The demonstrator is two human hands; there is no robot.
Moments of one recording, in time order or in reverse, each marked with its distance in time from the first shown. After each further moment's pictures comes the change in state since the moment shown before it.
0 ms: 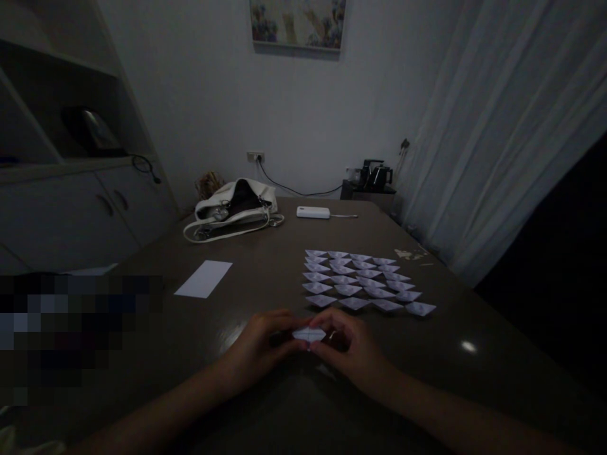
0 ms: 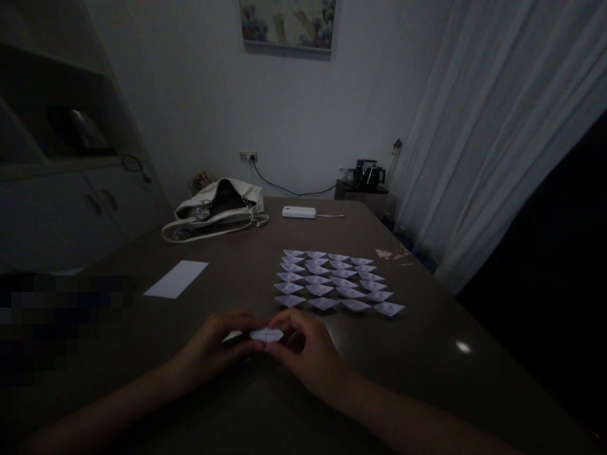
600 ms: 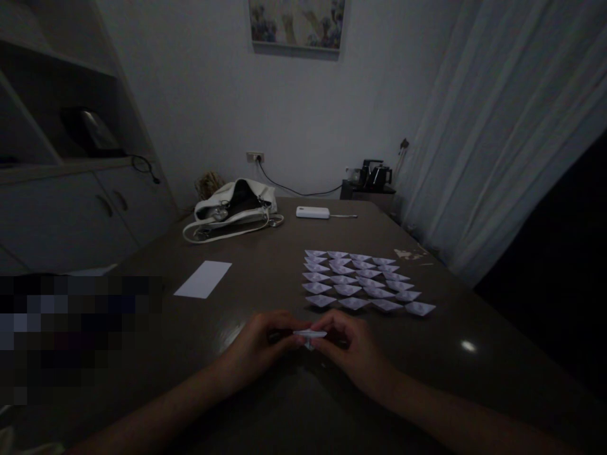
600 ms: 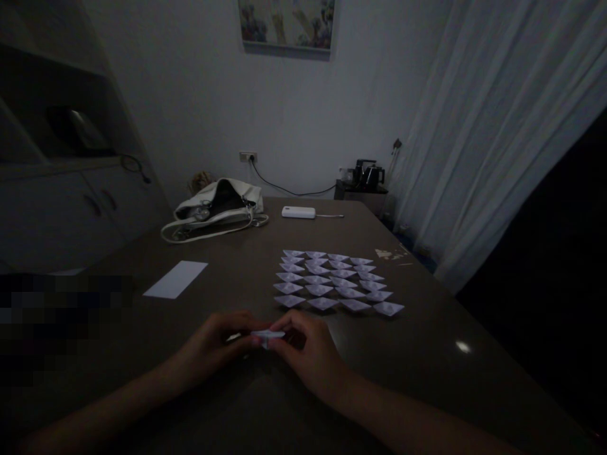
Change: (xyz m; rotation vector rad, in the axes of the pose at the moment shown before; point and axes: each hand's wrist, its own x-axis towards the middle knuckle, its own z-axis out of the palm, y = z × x) left_hand 0.001 -0.001 0.000 -0.170 -0.007 -0.069; right_hand 0.000 0.001 0.001 -0.038 0.061 0.024
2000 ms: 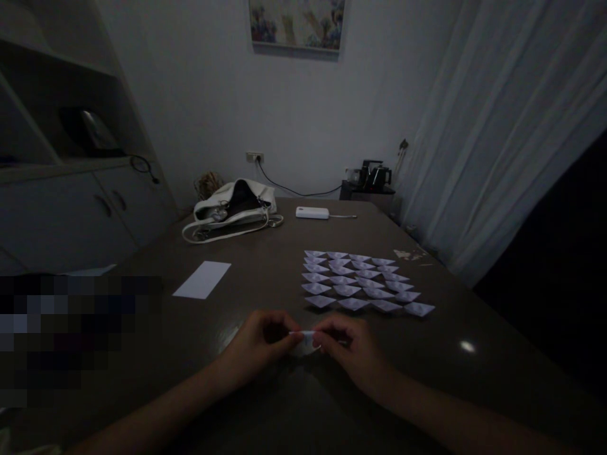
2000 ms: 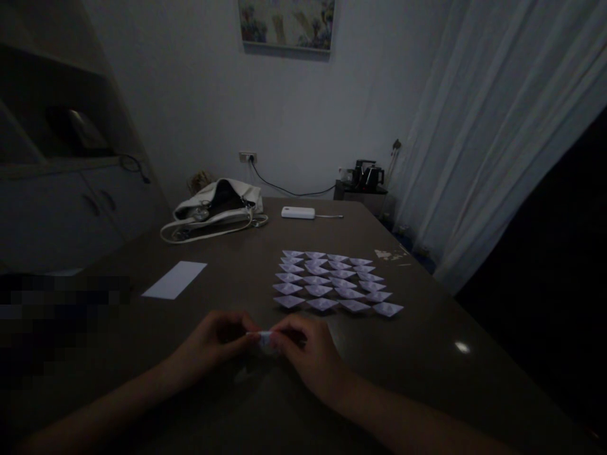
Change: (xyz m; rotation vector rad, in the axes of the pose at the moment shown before) left_hand 0.001 0.006 0.004 -0.195 0.054 -0.240; right_hand 0.000 -0.003 -0.001 0.009 0.015 0.004
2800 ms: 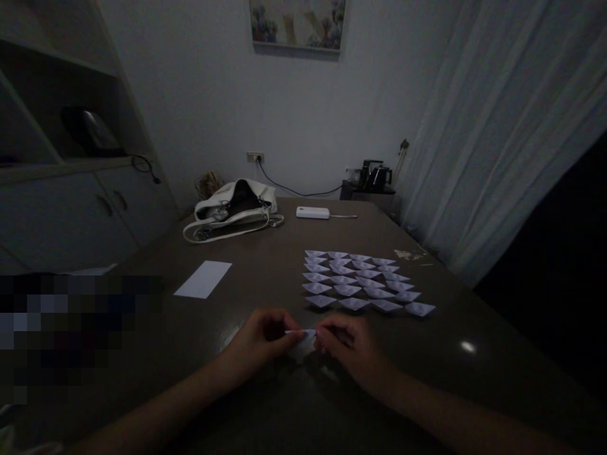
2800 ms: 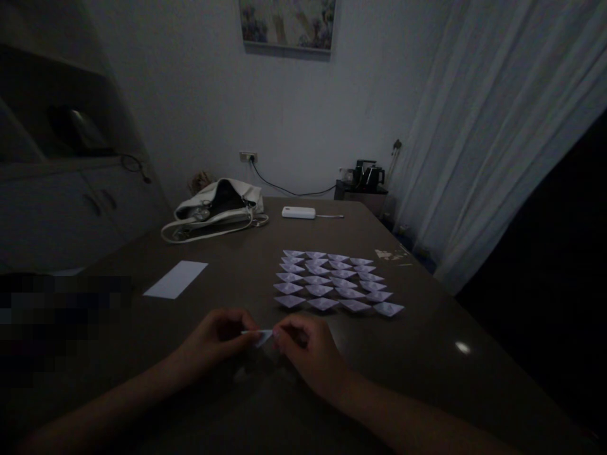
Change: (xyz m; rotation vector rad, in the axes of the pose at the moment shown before) left_hand 0.001 0.002 0.000 -0.081 -0.007 -0.014; right_hand 0.000 0.001 0.000 0.052 -0.035 0.025
